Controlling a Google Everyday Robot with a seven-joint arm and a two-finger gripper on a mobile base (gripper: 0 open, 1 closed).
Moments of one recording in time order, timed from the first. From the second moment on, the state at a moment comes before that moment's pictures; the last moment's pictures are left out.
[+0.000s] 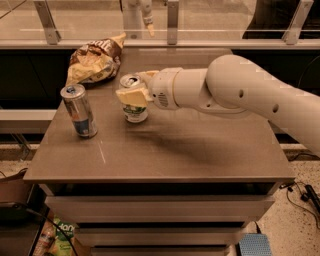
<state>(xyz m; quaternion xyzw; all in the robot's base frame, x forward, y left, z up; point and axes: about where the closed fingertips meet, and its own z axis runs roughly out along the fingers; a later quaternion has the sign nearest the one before) 0.590 0.058 0.894 -0.42 0.70 0.27 0.51</state>
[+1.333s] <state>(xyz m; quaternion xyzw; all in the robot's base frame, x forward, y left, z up) 0.588 0.062 0.895 -0.42 0.70 0.28 0.51</state>
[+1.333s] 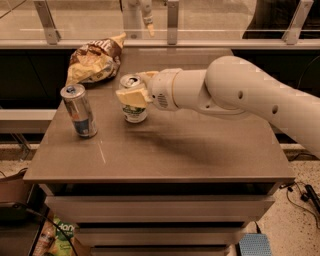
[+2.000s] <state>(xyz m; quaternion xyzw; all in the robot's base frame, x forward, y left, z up) 0.587 0.064 0.896 -0.42 0.70 0.28 0.51</state>
